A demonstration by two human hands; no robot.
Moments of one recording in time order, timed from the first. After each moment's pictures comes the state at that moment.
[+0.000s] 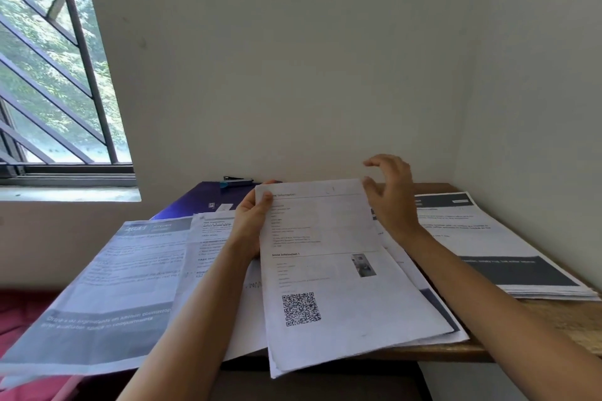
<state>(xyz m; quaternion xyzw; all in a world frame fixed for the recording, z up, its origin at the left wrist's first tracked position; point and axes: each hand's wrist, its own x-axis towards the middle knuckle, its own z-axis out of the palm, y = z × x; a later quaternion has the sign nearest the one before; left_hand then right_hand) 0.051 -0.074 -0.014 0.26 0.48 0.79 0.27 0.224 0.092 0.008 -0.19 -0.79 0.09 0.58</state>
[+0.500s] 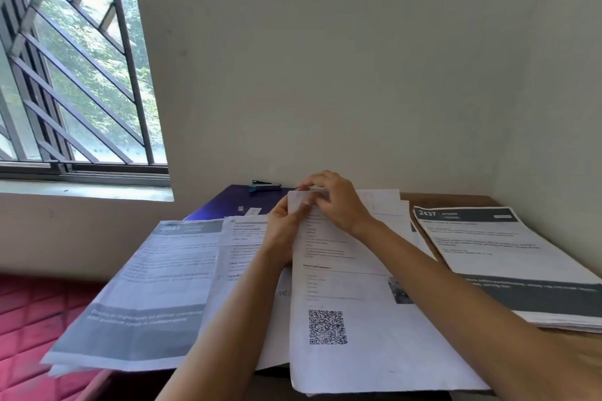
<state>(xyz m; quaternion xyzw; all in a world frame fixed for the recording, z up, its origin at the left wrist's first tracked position) 0.052 -0.074 -0.016 0.29 0.49 0.78 0.25 0.124 0.031 0.024 -0.04 -0.90 0.19 0.39</state>
